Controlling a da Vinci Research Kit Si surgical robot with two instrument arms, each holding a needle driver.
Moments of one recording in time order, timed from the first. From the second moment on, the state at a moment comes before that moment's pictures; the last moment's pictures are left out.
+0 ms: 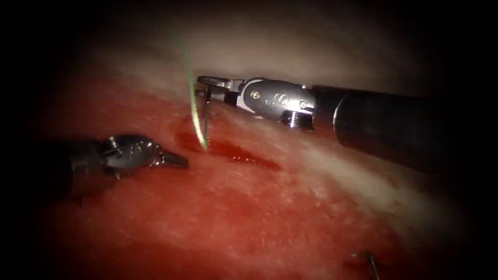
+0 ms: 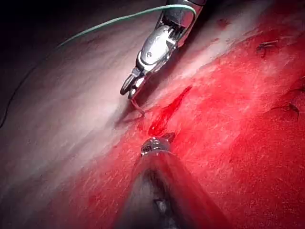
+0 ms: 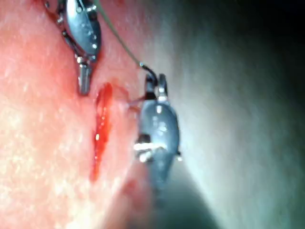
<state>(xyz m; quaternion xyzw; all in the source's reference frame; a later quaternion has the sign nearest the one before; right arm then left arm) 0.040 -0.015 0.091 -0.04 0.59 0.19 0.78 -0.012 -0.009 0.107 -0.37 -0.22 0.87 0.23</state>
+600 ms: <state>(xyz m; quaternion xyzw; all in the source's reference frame) 0.039 -0.015 0.090 -0.02 0.56 0.32 0.76 -0.013 -0.009 0.107 -0.37 -0.22 0.87 0.23</state>
